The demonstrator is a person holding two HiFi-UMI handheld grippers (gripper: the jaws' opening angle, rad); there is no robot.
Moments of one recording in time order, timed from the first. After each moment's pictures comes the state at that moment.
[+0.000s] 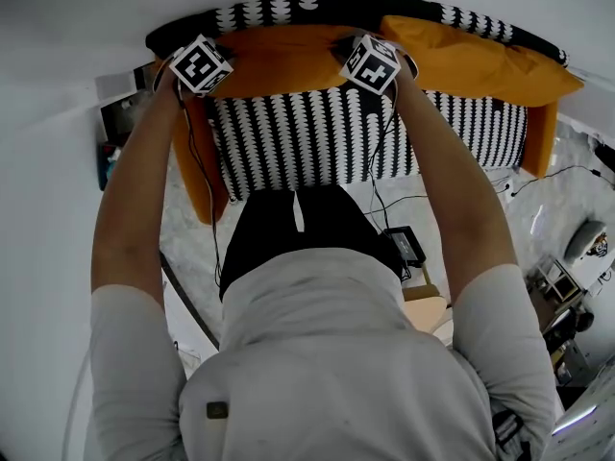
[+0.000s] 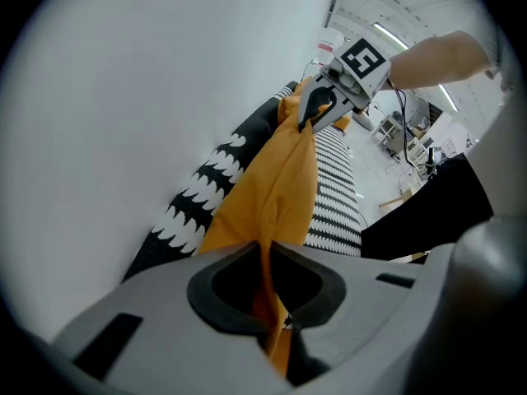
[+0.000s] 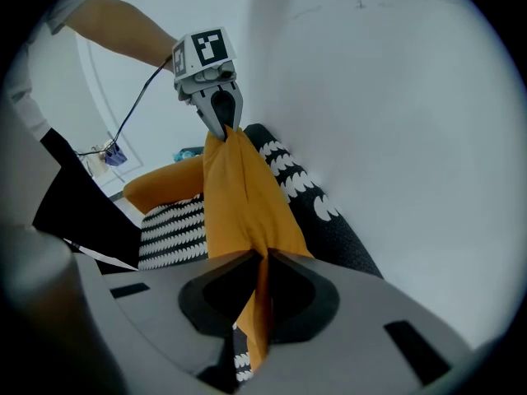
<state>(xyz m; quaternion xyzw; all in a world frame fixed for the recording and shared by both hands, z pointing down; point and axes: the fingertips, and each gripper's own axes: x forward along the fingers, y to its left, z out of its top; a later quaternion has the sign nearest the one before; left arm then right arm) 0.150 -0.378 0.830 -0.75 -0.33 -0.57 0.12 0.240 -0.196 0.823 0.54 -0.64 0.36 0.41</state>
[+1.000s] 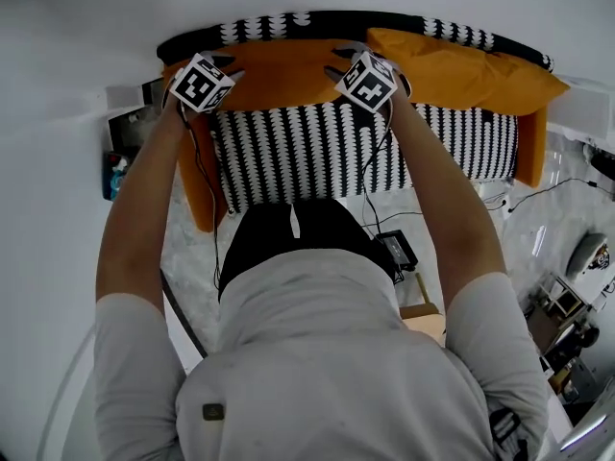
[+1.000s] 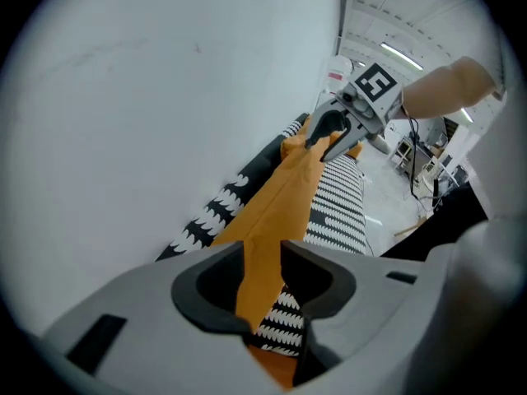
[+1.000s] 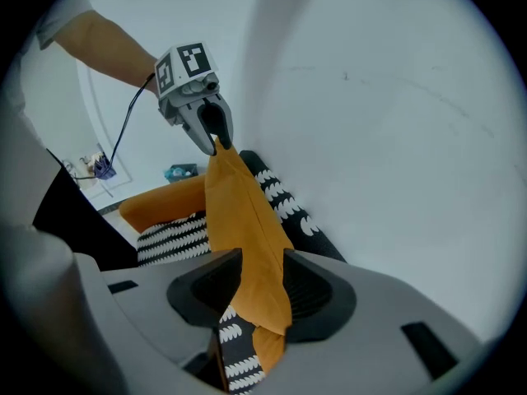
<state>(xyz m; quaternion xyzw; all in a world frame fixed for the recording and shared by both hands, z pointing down) 0.151 -0.348 0.751 -0.82 -0.26 -0.50 0.09 0.230 -0.179 0.748 0.60 -0.62 0.32 0.38</state>
